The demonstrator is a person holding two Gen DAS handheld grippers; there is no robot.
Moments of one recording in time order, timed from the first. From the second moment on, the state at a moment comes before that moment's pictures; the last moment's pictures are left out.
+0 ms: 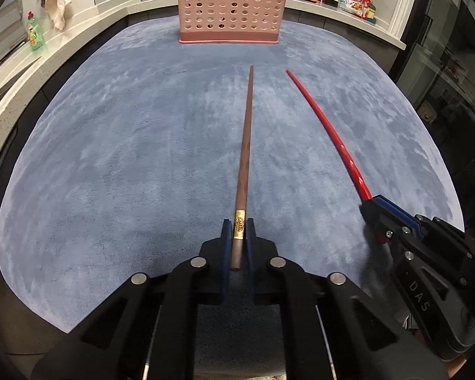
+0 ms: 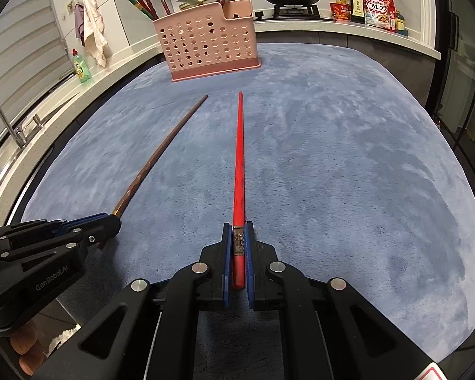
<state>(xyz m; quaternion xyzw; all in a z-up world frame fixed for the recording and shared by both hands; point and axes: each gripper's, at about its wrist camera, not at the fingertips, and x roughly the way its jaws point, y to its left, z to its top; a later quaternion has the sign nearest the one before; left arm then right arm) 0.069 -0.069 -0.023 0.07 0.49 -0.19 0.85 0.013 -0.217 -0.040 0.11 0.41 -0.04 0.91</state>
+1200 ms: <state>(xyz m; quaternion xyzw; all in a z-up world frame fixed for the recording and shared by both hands) 0.114 -0.028 0.150 -0.02 0.35 -0.20 0.92 0.045 -0.242 0.080 0.13 0.30 -0.01 0.95</state>
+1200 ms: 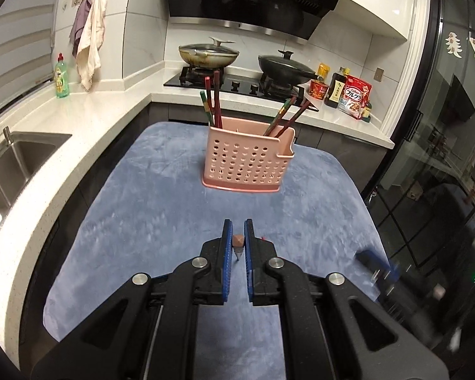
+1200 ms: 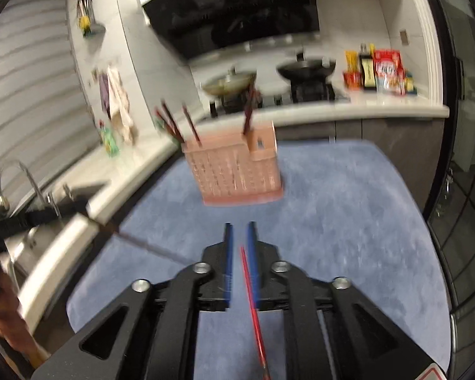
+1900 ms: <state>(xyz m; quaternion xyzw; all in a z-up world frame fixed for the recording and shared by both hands) 0.097 -0.030 0.146 -0.02 0.37 -0.20 0.91 0.018 -0.224 -0.040 0.12 0.44 0.00 0.89</state>
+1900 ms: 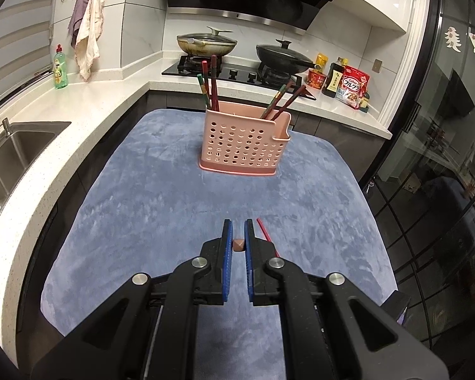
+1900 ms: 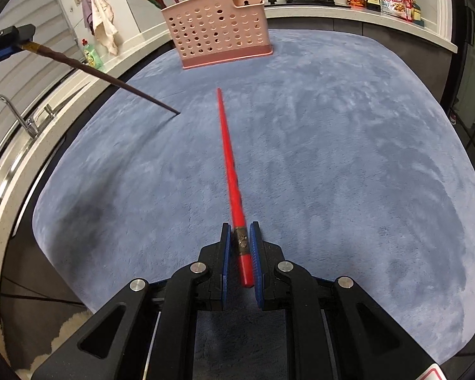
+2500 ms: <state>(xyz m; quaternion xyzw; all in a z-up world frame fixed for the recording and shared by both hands) 0.095 -0.036 0.155 -0.01 0.36 -0.21 0.91 0.036 -0.224 0.084 0.10 0.32 0.01 0.94</state>
